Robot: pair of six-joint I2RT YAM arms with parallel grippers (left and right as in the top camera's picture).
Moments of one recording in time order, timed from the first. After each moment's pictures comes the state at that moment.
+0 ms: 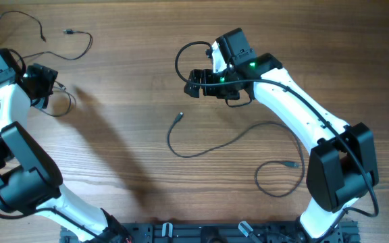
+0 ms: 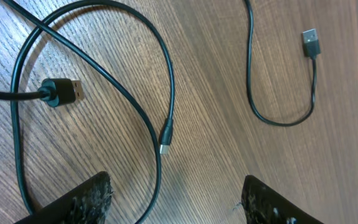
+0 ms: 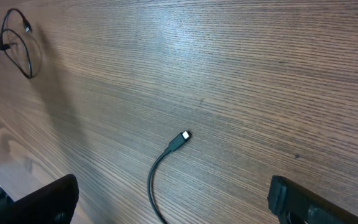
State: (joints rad) left arm 0.51 1.93 1.34 -0.44 0.19 -0.71; right arm 0.47 1.88 1.47 -0.69 -0.41 0.45
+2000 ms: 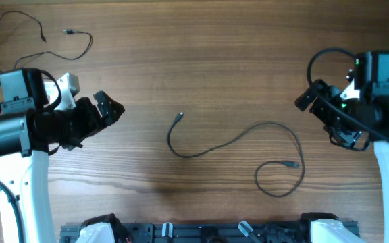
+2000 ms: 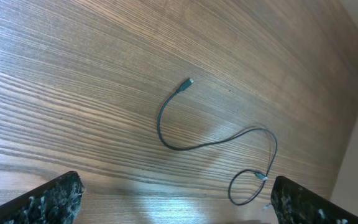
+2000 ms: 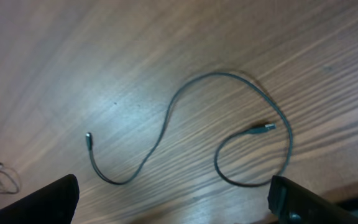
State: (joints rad) left arm 0.22 1.21 1.35 -1.35 0.46 -0.28; right arm -0.01 1.27 1.47 -1.42 -0.15 0.67
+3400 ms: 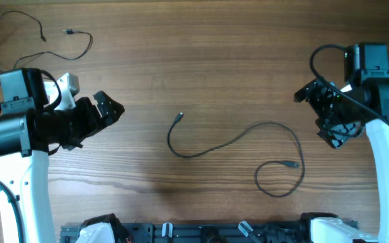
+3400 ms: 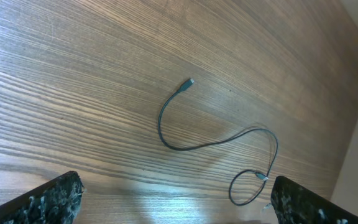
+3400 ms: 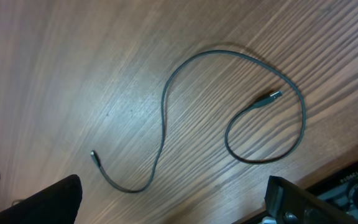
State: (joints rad) left arm 0.22 1.21 1.35 -1.35 0.46 -0.28; right arm -0.01 1.36 1.44 -1.42 -0.16 0.93
